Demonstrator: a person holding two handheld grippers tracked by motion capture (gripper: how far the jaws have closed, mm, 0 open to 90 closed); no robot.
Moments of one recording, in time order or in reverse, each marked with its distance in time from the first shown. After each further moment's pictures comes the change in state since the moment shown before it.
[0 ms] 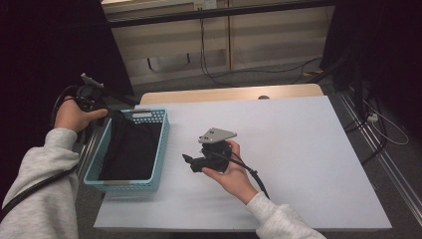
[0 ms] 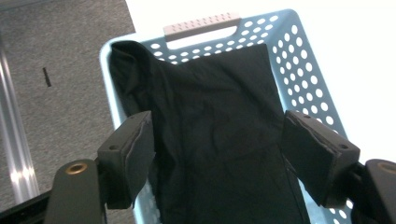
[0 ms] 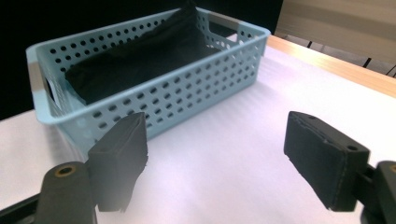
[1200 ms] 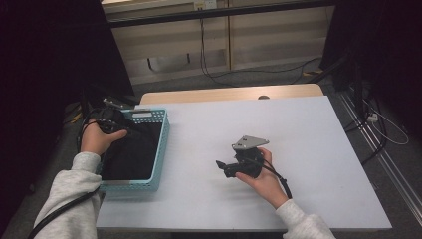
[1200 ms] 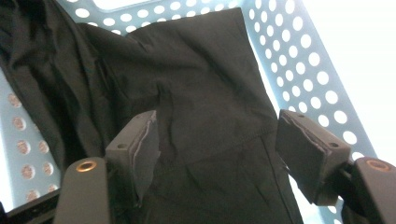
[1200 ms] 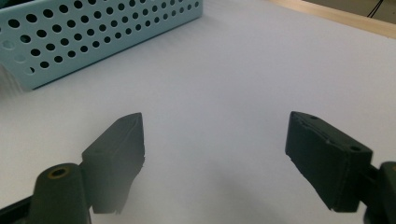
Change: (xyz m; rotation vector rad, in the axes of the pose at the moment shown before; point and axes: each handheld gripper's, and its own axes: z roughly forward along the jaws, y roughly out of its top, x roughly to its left) left arm -0.027 -0.038 0.060 -0.022 -0.052 0.028; right arm -0.054 -0.062 -0.037 0.099 -0.074 0.037
